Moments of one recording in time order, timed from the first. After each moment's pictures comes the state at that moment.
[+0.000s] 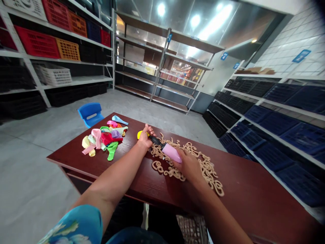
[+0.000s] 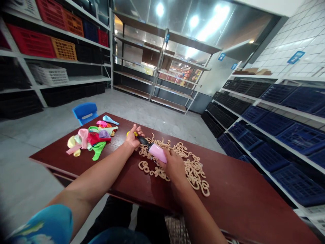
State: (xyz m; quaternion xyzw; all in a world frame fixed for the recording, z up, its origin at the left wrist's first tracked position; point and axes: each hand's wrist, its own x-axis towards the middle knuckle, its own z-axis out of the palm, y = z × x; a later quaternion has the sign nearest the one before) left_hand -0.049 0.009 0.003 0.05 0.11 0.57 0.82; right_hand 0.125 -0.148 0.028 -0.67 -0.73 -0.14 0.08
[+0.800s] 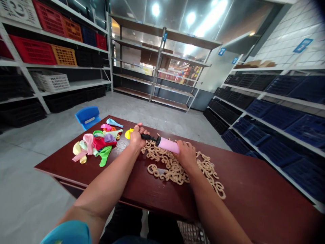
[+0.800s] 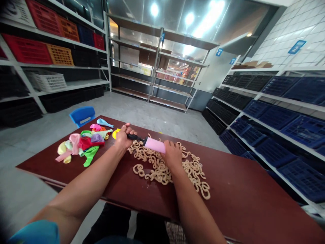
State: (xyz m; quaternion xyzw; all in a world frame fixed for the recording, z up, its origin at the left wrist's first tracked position) left_hand -0.051 0.005 0.026 0.11 0.18 0.68 0.70; right_hand 0.152 -0.096 0.020 -0.71 -0.68 -0.19 0.09
